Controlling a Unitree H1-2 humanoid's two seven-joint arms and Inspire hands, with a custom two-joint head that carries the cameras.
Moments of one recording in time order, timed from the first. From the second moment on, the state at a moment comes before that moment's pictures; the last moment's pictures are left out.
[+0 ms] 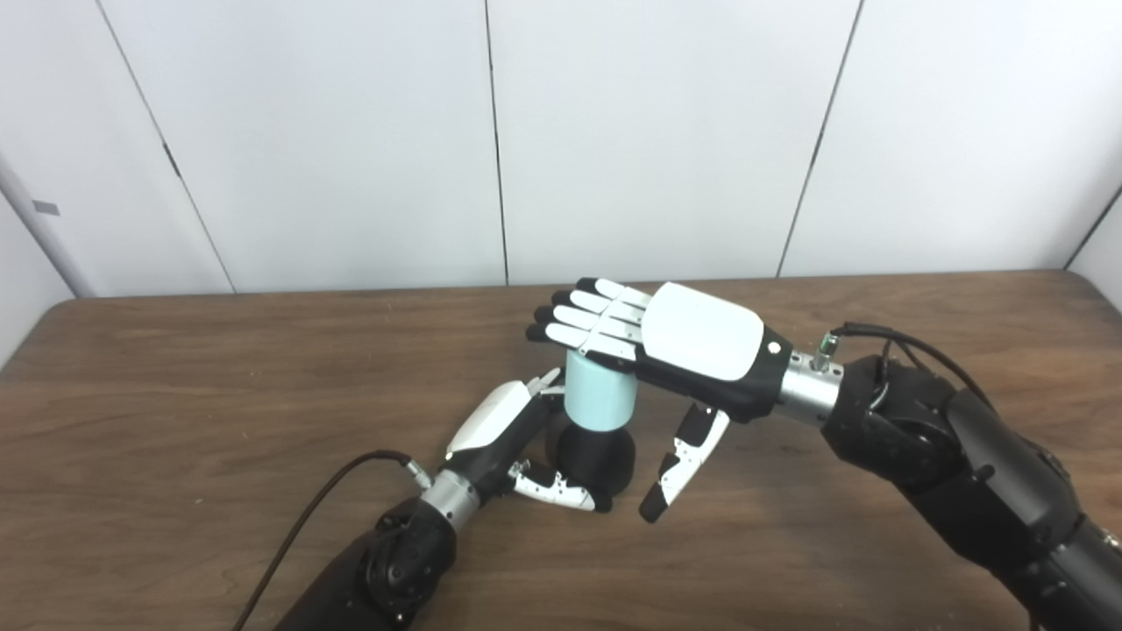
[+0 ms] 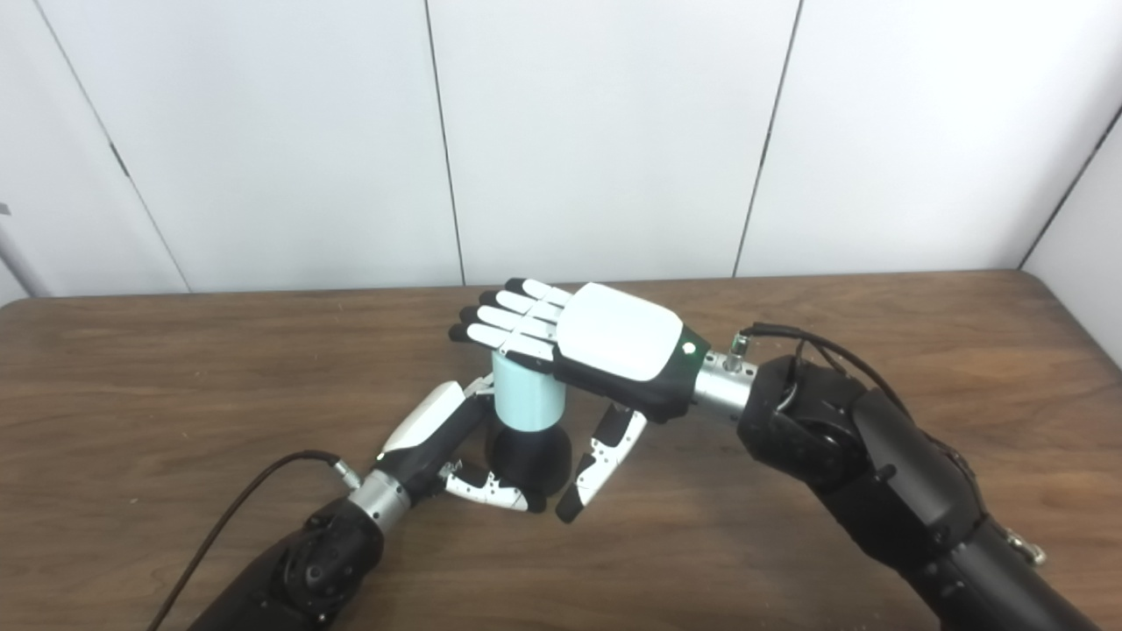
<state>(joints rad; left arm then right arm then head) -0.42 0.24 -0.55 0.30 0.42 -0.10 -0.01 -0.59 -0.53 0.46 -0.08 -0.60 -0.45 0.25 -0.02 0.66</state>
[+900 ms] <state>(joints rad) -0.42 0.25 -0.55 0.29 0.42 -0.09 -0.01 -0.62 -0.59 0.56 -0.06 -0.56 -0.45 0.18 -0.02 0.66</state>
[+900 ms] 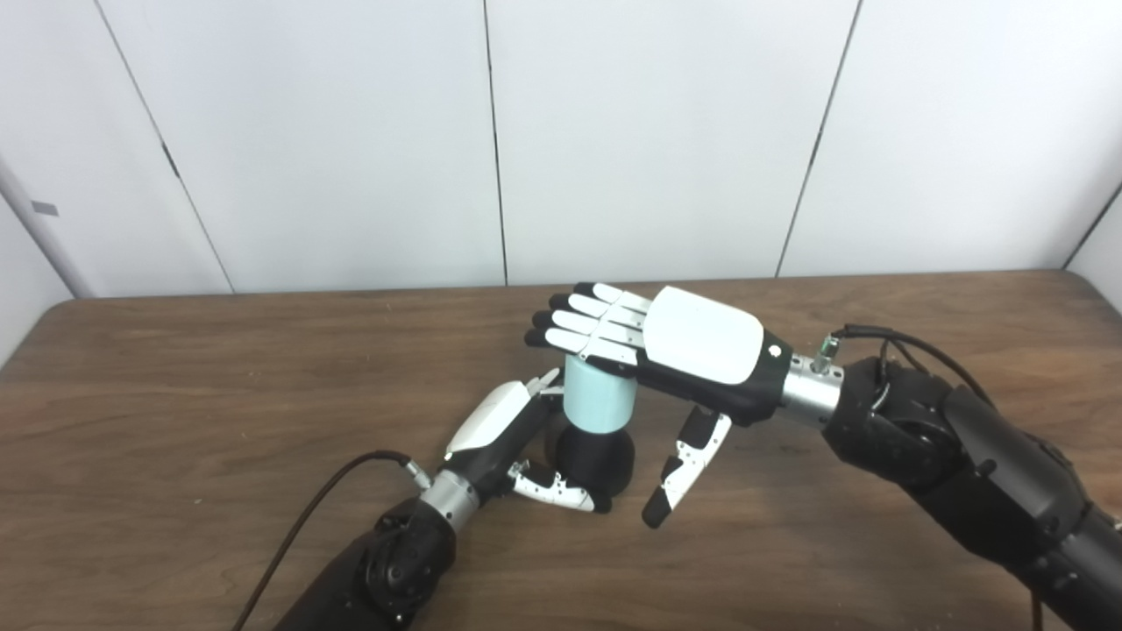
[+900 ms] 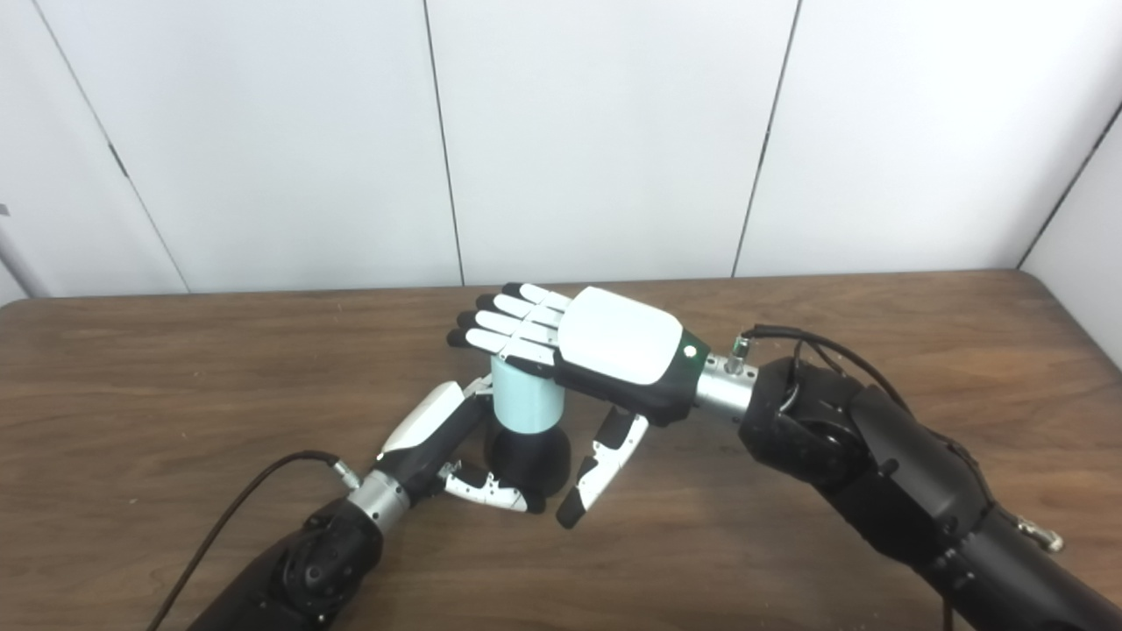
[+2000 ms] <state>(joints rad) -0.41 0.25 -0.55 0.29 0.42 -0.09 -0.02 -0.64 -0.65 0.66 -0.06 -0.63 -0.44 0.05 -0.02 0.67</state>
